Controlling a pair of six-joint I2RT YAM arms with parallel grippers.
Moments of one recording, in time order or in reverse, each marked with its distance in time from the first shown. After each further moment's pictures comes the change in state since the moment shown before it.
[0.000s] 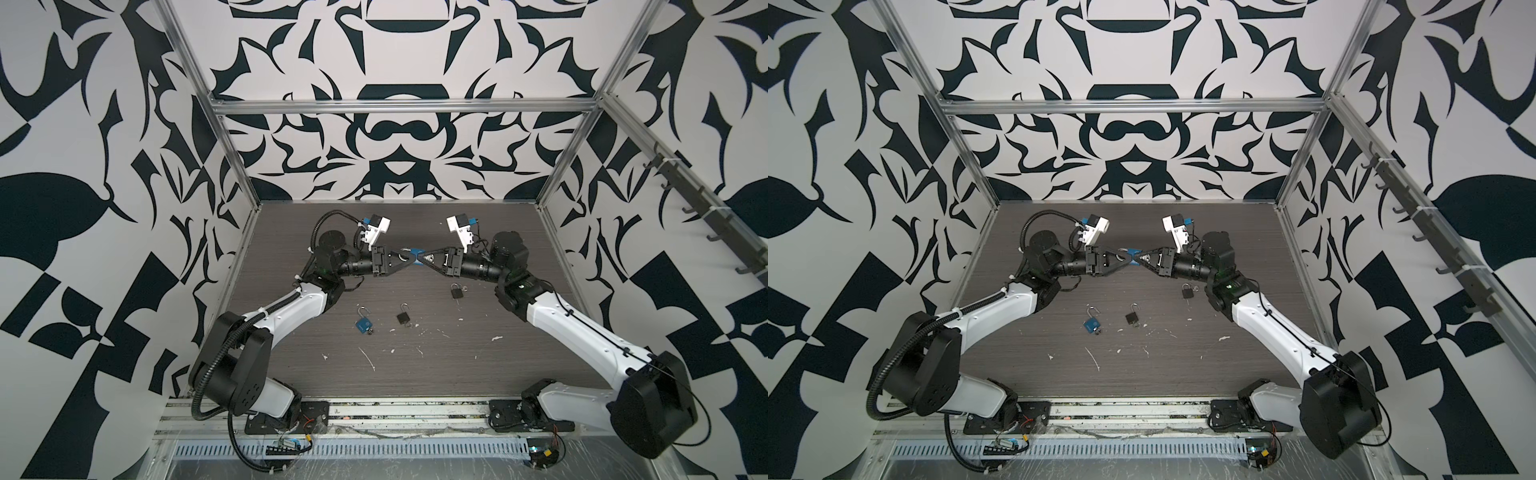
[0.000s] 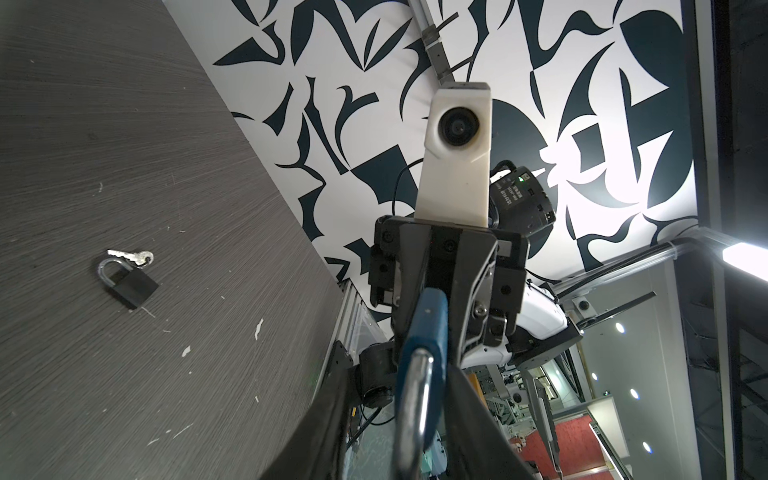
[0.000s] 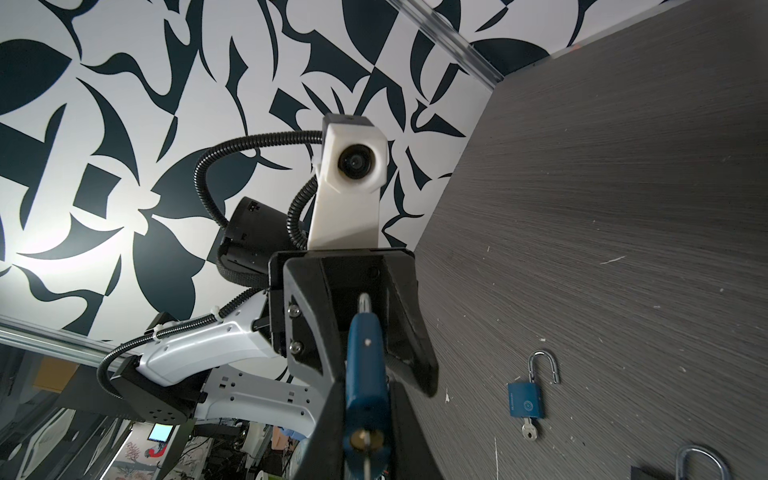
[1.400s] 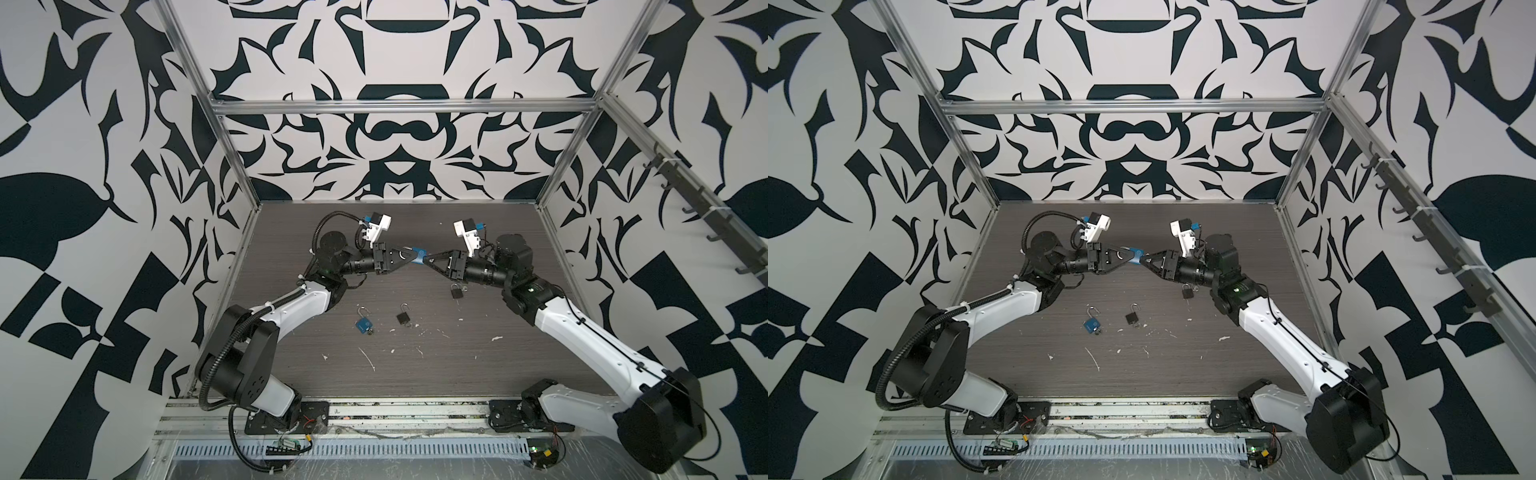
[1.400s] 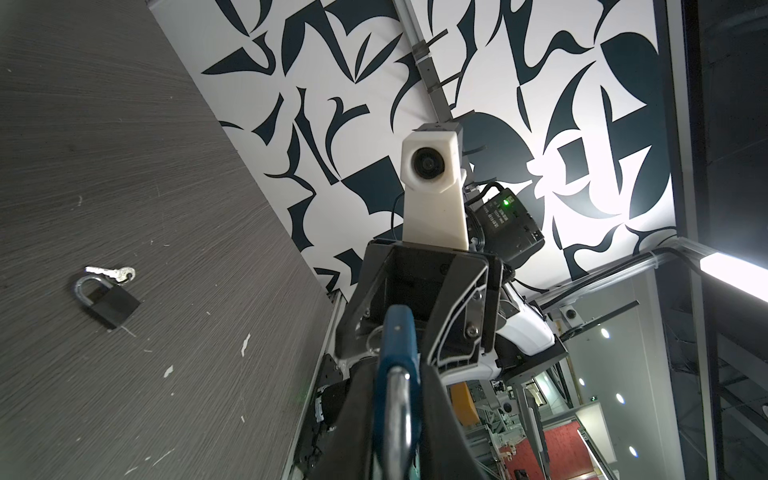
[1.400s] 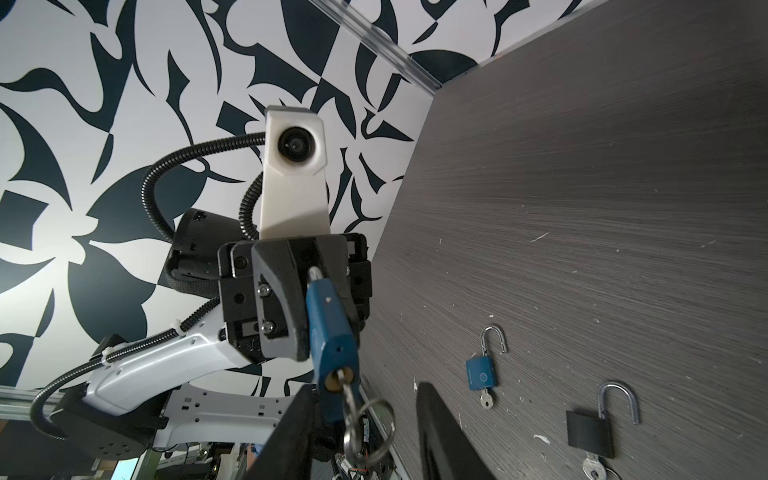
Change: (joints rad) left arm -0.001 0.038 0.008 0.108 -0.018 -0.082; right arm -0.018 -0.079 0.006 -0.224 0.118 -0.070
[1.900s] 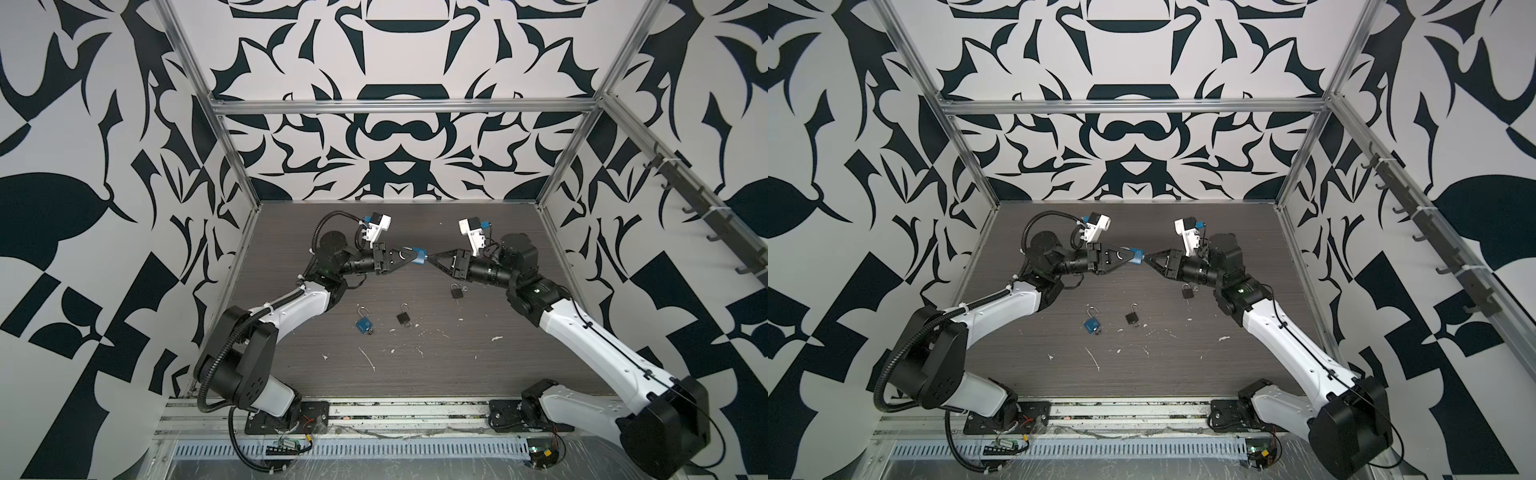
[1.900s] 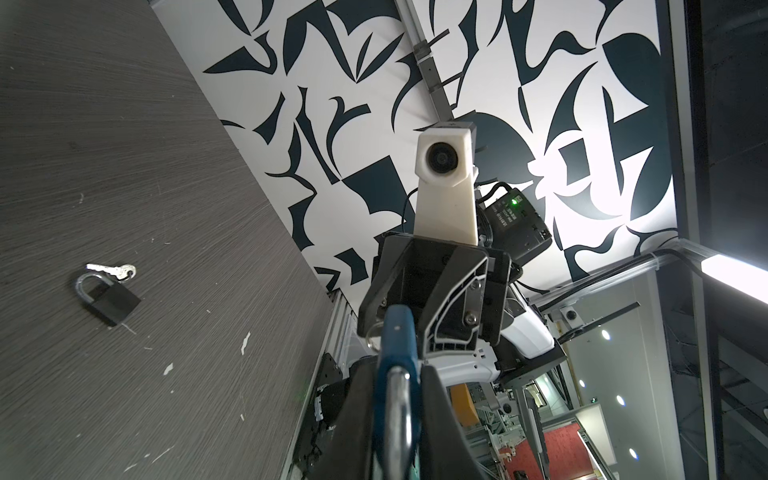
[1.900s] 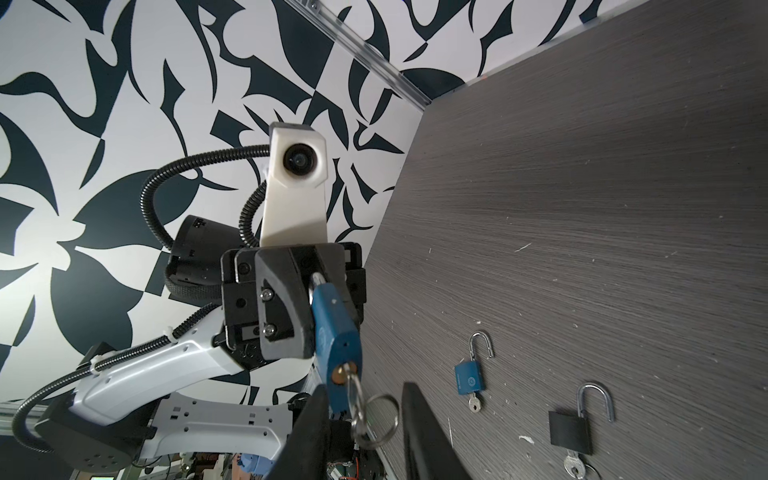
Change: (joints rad) left arm 0.000 -0.007 0.000 -0.016 -0.002 0.005; right arm -0.006 -0.024 0.018 -0.048 0.031 -0.031
